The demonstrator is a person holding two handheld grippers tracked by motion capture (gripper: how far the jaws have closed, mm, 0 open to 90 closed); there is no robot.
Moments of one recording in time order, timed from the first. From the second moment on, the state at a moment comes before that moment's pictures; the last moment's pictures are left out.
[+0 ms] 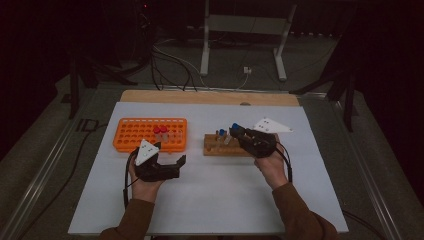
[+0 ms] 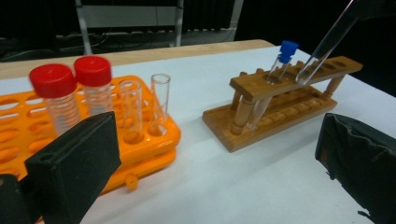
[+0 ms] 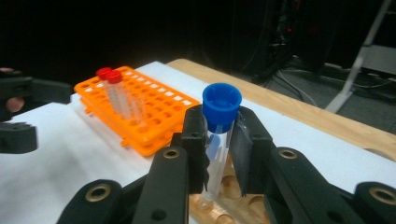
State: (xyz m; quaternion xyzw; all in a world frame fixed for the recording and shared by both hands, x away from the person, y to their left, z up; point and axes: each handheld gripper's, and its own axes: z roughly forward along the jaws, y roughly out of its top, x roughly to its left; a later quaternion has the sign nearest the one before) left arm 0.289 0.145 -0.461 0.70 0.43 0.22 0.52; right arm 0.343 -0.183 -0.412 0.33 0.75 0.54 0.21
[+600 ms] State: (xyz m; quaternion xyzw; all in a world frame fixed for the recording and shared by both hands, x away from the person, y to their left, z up) left arm 0.288 0.113 -0.455 0.73 0.37 0.20 0.53; right arm 0.325 -0.137 -0.429 0.29 0.78 0.53 0.15
